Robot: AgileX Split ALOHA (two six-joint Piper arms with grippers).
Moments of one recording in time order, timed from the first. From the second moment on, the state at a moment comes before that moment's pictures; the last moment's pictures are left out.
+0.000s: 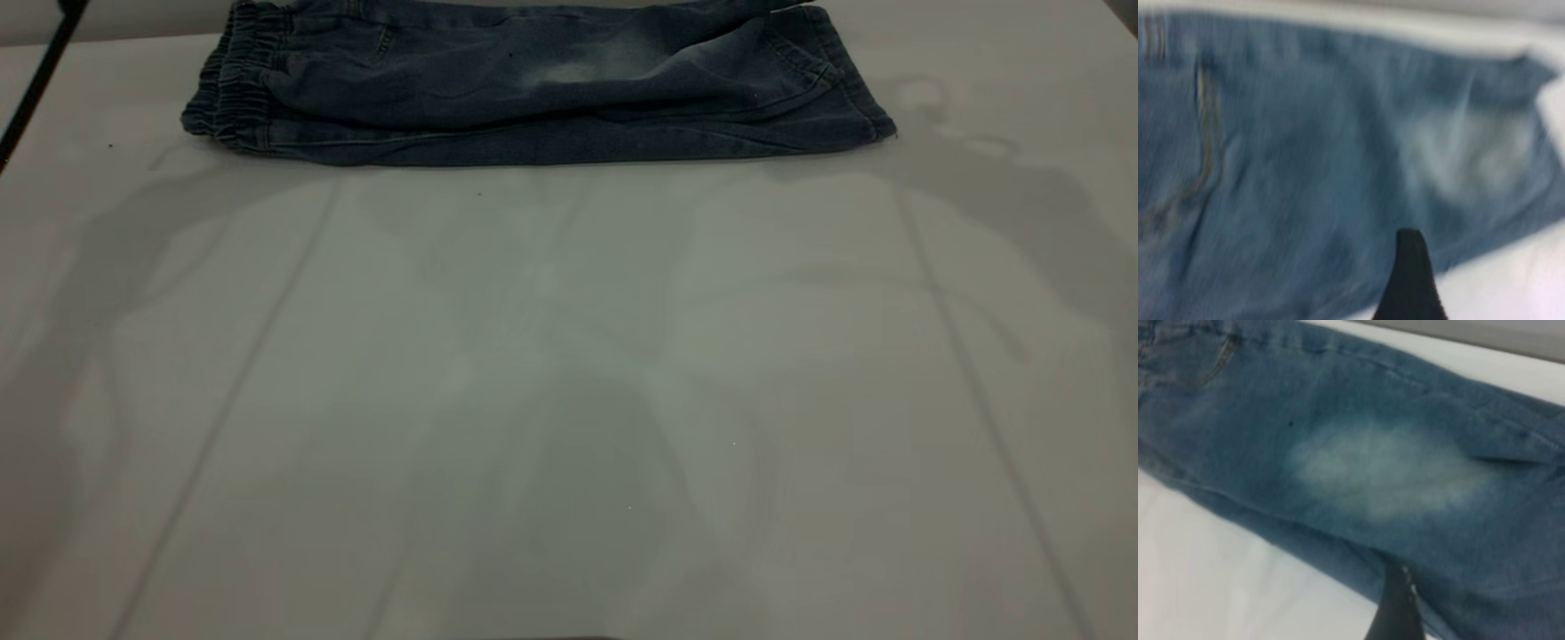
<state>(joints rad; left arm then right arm) 0.00 2.23 -1.62 -1.14 0.65 0.86 0.08 2.08 -1.60 0.79 0.61 -0.70</state>
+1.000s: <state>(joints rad) 0.04 2.30 -1.82 -0.13 0.65 0.05 0.31 2.07 -1.60 0.69 0.66 -0.72</state>
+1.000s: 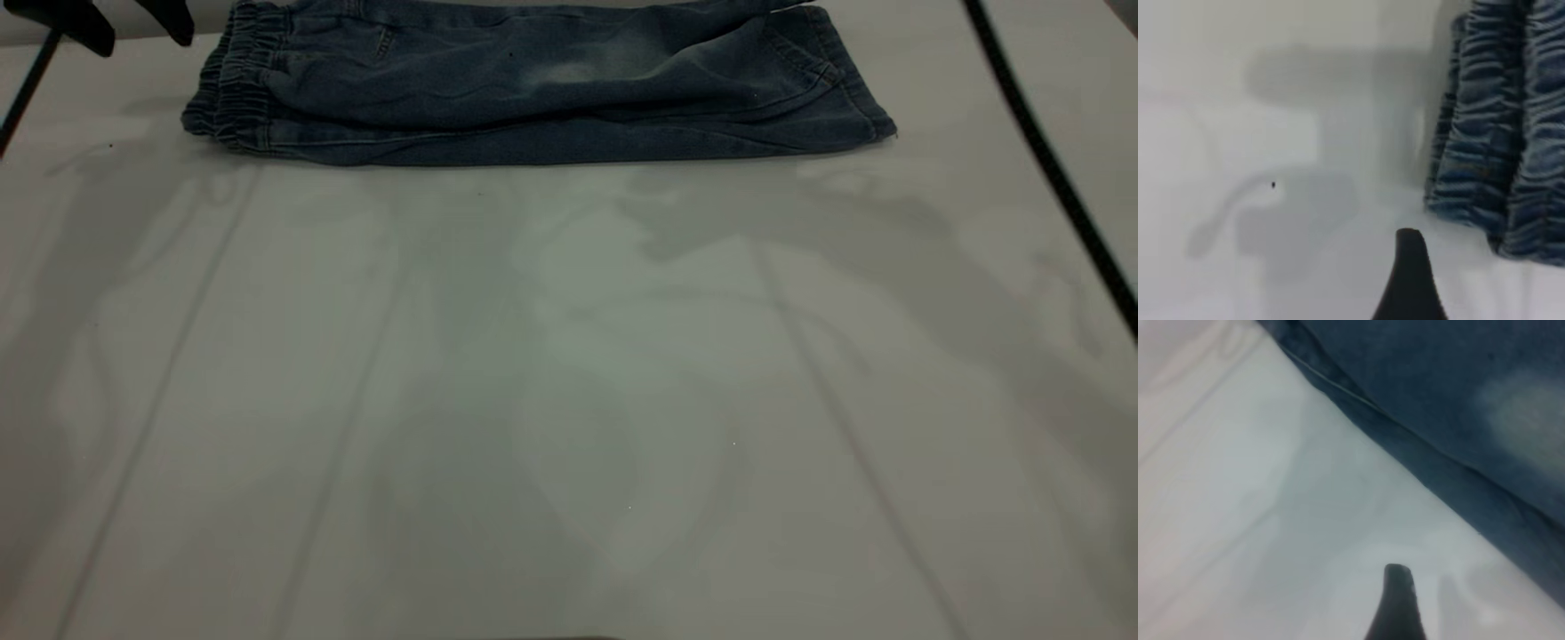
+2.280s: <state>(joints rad) 0.04 2.49 -1.82 -0.39 0.32 0.05 0.34 2.16 -1.60 0.81 0.24 -0.73</state>
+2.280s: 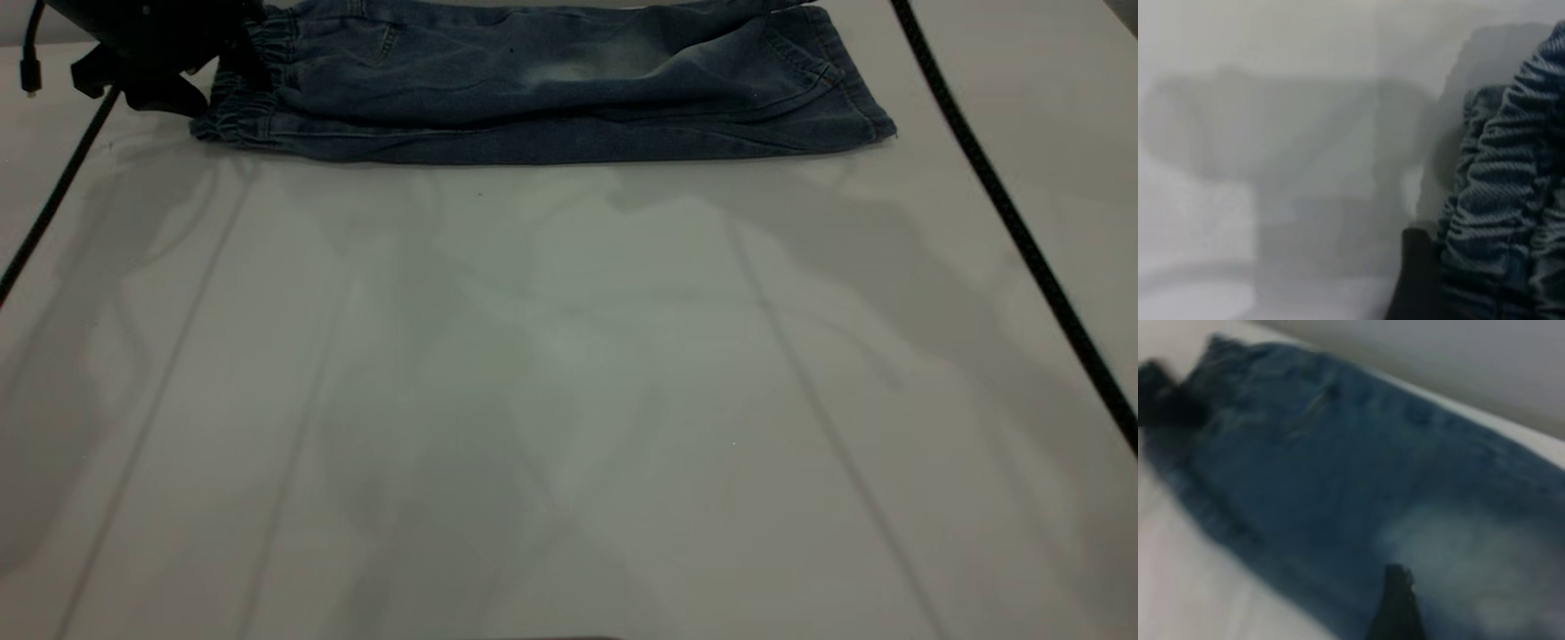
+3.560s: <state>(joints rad) 0.00 2.27 -1.85 -0.39 0.51 0.31 0.34 2.52 -1.75 0.88 0.37 -0.78</state>
